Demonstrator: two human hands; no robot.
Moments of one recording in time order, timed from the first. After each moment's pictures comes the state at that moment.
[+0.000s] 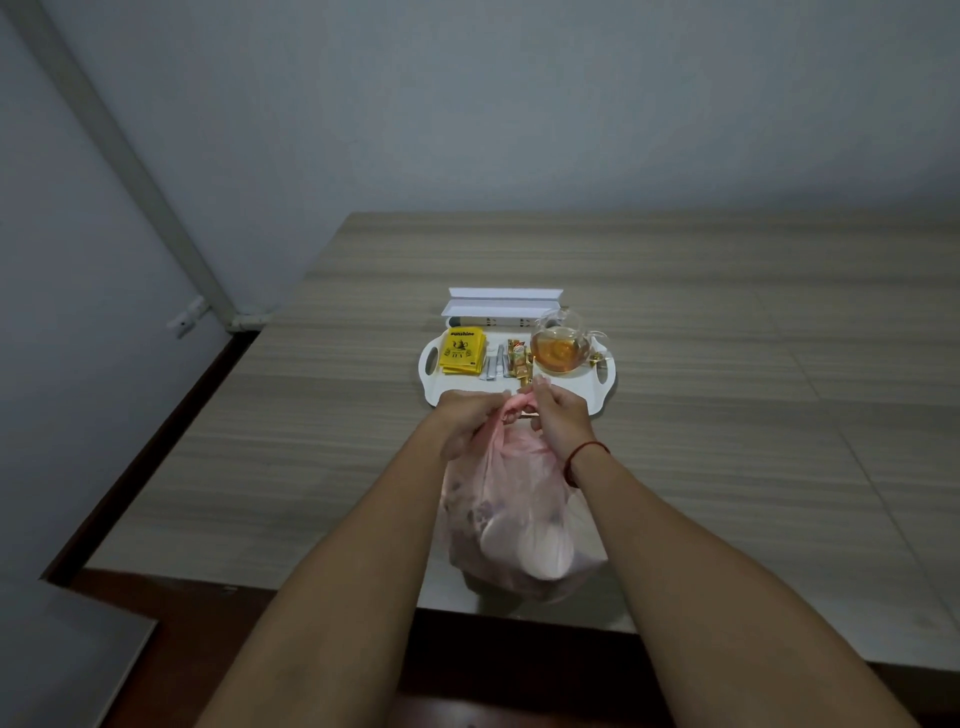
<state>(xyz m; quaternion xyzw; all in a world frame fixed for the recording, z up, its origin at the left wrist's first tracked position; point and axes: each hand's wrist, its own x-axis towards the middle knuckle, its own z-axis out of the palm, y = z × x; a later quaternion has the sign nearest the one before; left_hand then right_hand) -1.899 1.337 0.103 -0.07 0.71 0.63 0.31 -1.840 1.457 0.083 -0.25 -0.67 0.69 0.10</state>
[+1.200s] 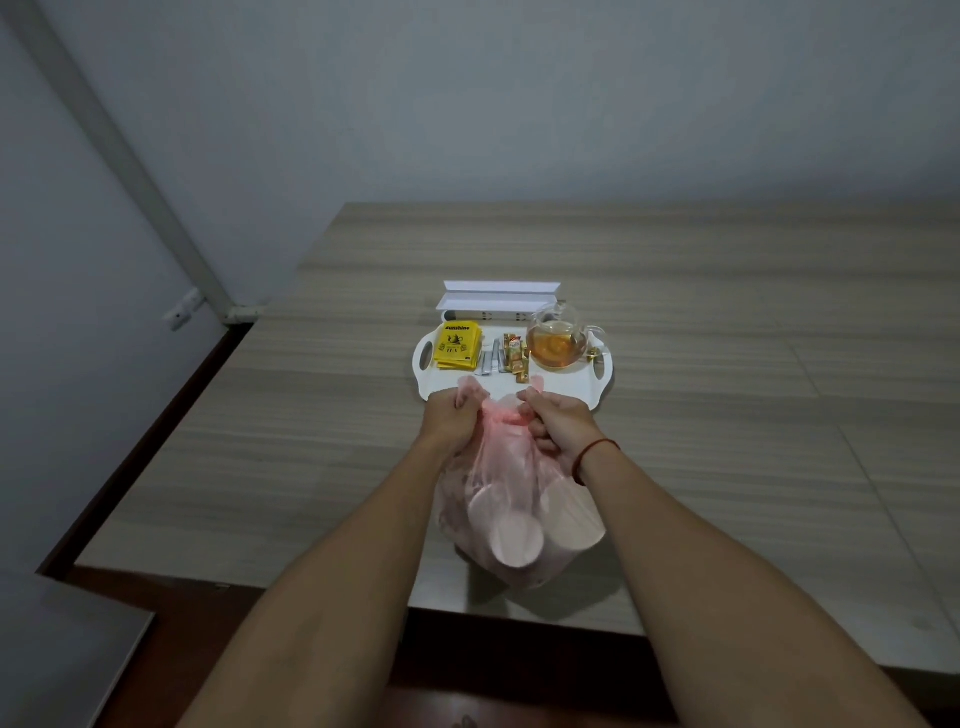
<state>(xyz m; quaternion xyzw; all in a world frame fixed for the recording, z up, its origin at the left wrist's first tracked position) -1.900 1.332 0.074 -0.05 0.81 0.57 0.16 -1.838 1.474 0.082 -0.26 -0.59 0.76 -0.04</state>
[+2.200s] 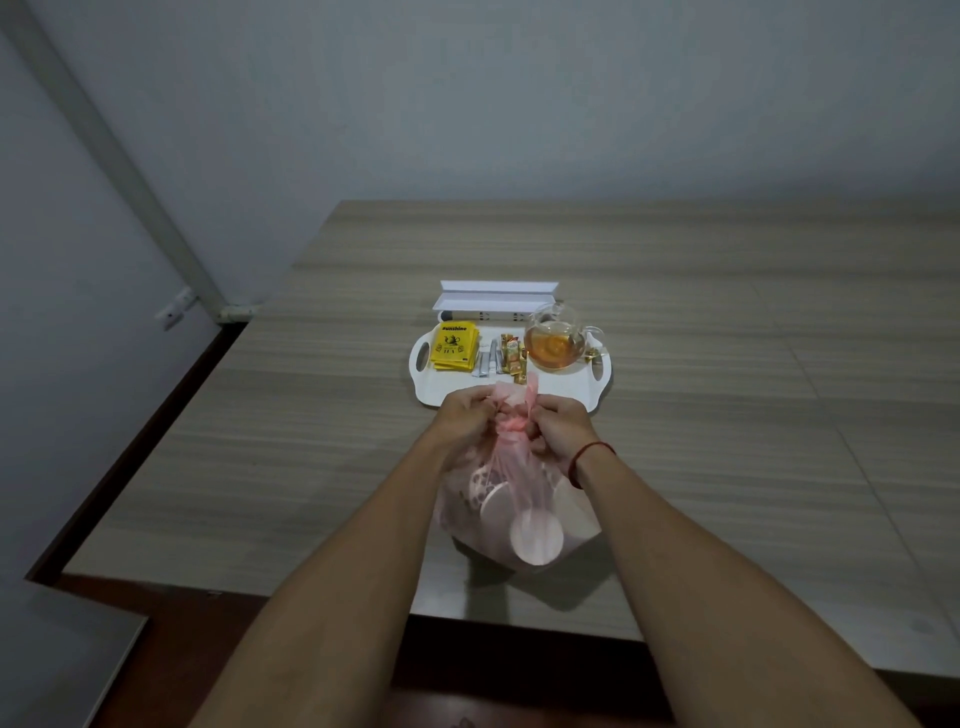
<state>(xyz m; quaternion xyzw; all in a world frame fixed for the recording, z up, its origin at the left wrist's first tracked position) -1.893 1.346 0.091 0.00 0.73 0.63 0.27 -1.841 1.469 0.083 -0.30 -0.61 0.73 -0.01</state>
